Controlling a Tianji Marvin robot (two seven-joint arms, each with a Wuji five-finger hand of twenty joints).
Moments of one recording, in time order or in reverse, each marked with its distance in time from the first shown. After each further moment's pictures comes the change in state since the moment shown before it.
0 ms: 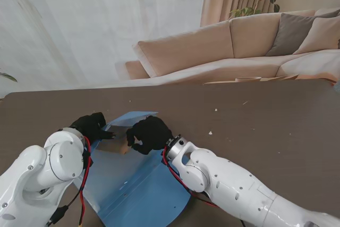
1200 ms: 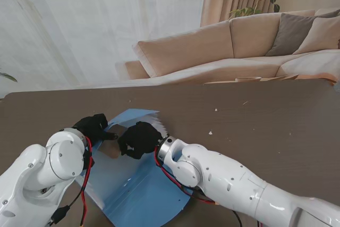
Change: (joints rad) left arm -0.007 0.001 0.003 0.020 -0.055 -0.008 0.015; right arm 0.103 -0.036 -0.114 0.057 0.080 -0.008 0.162; left_hand 0.000 0.000 -0.001 0.000 -0.005 0.004 0.002 0.000 0.000 0.001 0.000 0.006 0.000 0.000 0.000 0.000 0.000 -0.002 0.001 0.000; right_hand 0.000 0.051 0.042 0.028 -0.015 0.019 -0.035 -0.088 -0.031 0.006 -0.002 0.052 -0.055 0.000 -0.001 0.013 -0.079 0.000 0.011 -0.009
